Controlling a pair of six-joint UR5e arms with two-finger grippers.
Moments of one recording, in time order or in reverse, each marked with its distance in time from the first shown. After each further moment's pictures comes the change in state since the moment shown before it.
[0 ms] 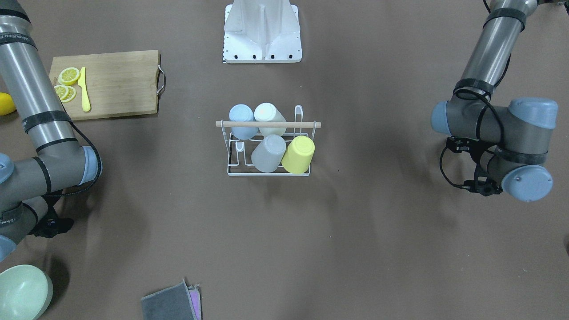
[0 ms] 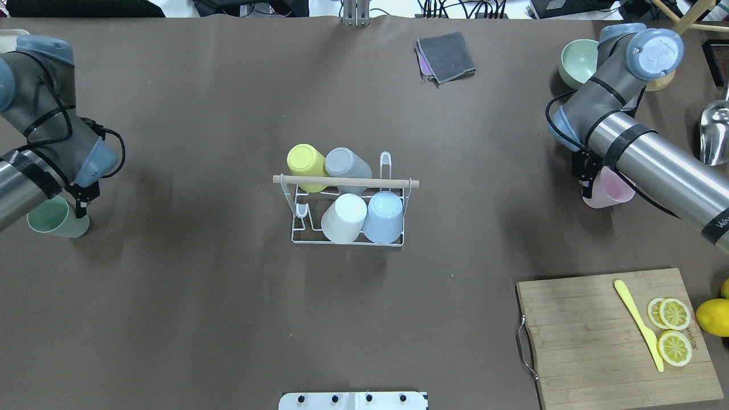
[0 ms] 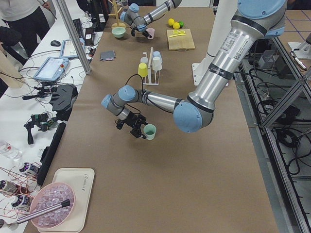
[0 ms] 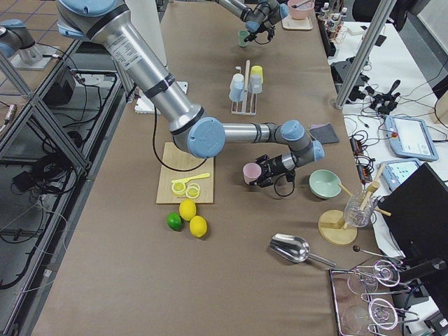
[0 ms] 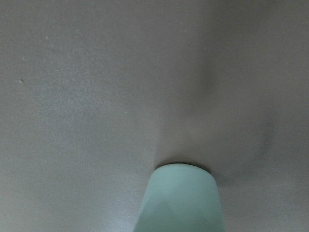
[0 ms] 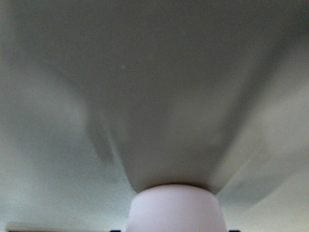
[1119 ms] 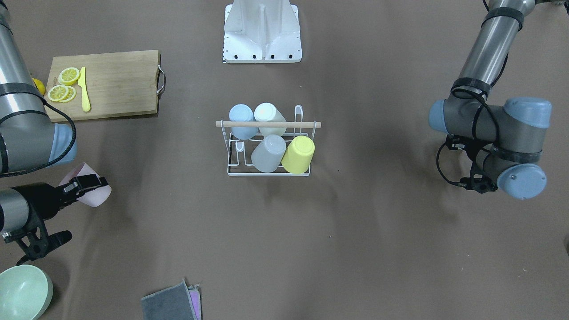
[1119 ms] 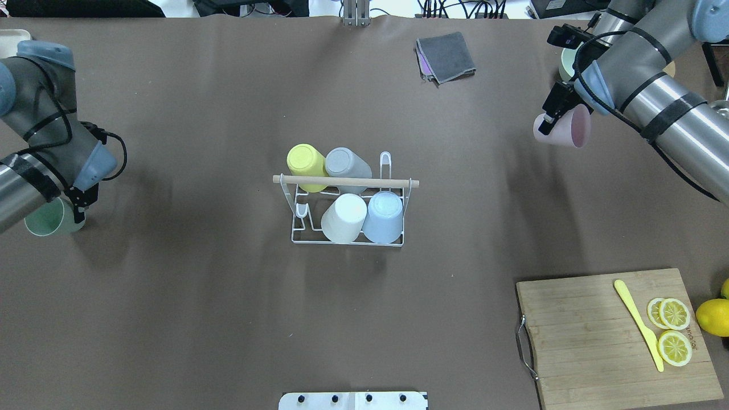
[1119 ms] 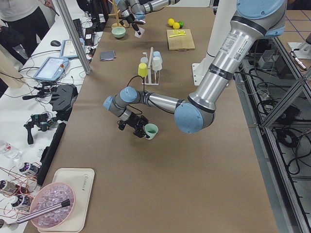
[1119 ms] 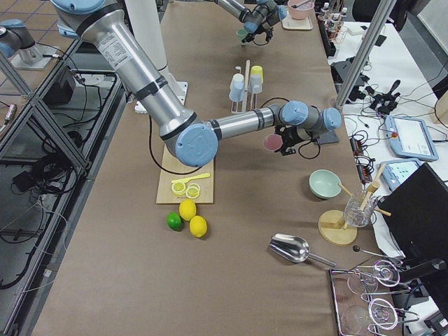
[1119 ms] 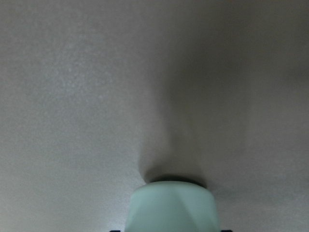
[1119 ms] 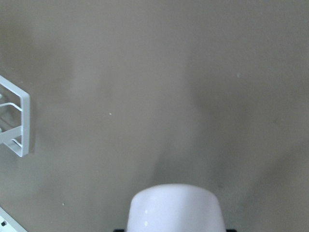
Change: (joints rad) left arm -0.021 0.002 -0.011 -0.010 -0.054 -0.003; right arm 0.115 -0.072 0.316 0.343 0.337 -0.067
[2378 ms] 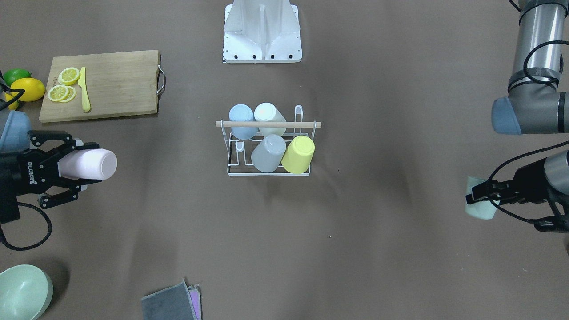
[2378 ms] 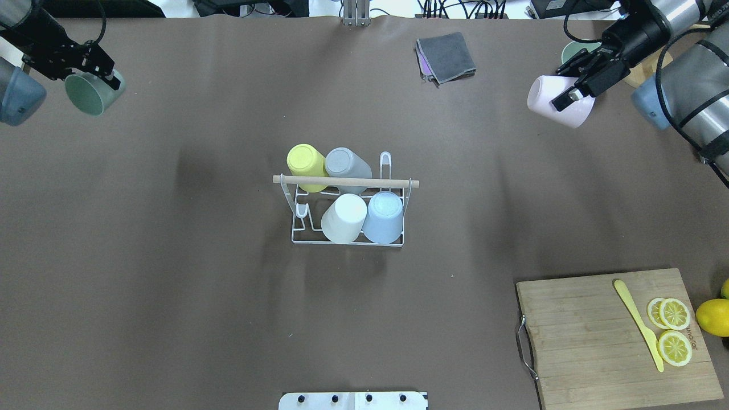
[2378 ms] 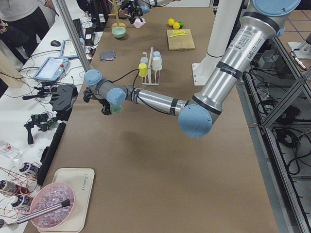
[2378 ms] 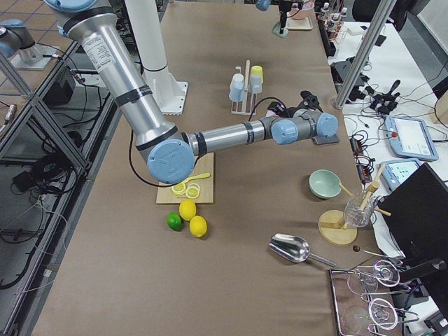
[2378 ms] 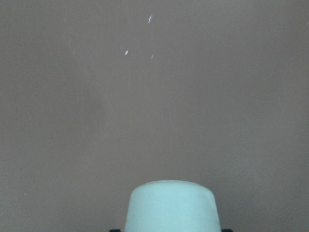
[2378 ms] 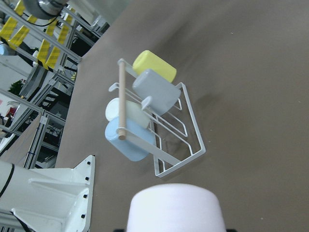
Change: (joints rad) left arm -0.202 -0.001 -0.066 -1.079 -0.095 -0.695; right arm 0.060 -0.196 0.177 0.448 0.531 -0.428
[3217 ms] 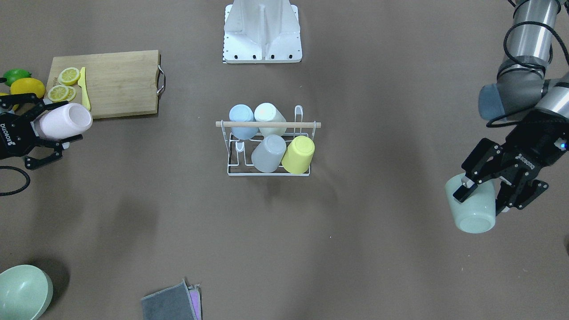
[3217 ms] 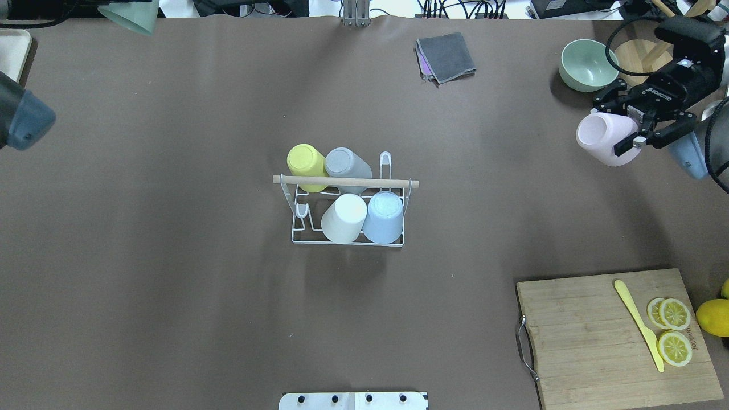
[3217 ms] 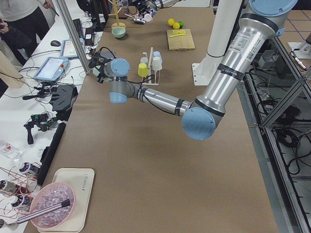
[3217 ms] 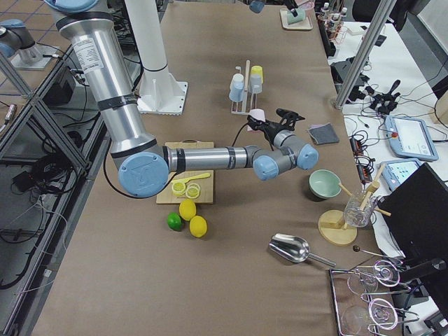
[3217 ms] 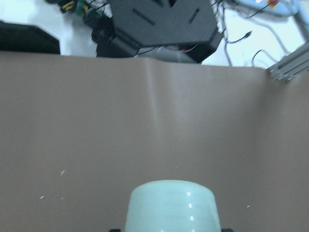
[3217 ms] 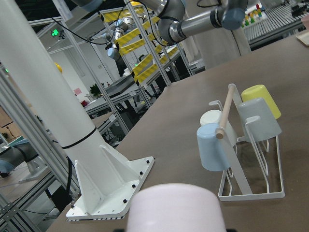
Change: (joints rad) left arm 0.098 0.067 -0.123 -1.030 0.437 -0.428; right arm -0.004 -0.137 -0.133 0.406 0.306 -0.291
